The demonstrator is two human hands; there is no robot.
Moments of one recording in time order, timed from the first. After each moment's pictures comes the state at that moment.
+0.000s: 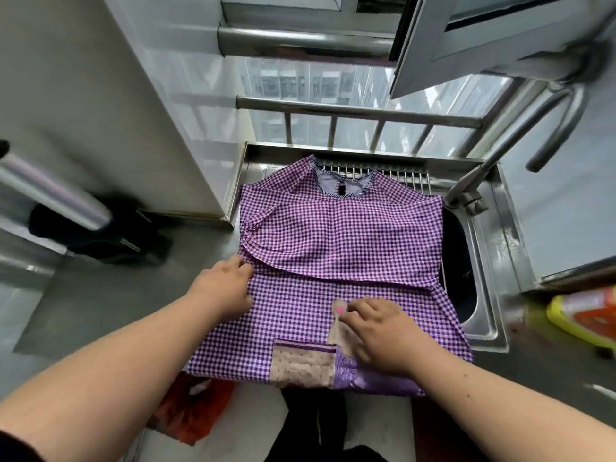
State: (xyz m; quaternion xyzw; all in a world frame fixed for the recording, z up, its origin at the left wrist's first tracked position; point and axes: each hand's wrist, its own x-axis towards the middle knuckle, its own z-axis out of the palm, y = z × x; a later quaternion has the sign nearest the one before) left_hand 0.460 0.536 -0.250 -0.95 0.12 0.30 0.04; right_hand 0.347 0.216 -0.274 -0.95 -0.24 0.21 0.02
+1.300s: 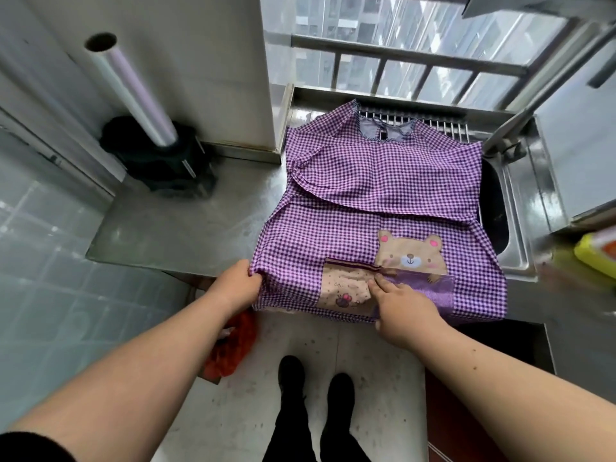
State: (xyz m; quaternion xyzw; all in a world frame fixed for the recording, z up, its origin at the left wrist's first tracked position) left_hand 0.314 0.634 -0.306 -0.91 -0.12 0.29 -0.26; right_hand 0.247 0.315 -0.278 -0.94 -0.05 0.34 -0.03
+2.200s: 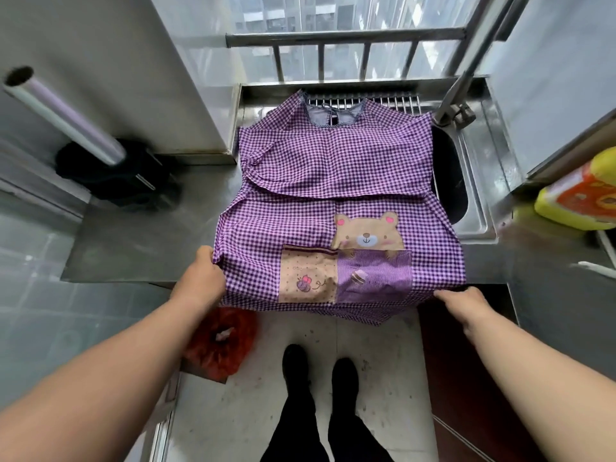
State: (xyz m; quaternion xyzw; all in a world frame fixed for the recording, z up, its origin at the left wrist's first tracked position) left_hand 0.304 0.591 -0.260 -0.94 -0.17 0.21 -0.23; right_hand 0.178 0.127 -0.354 -0.71 0.54 0.15 0.42
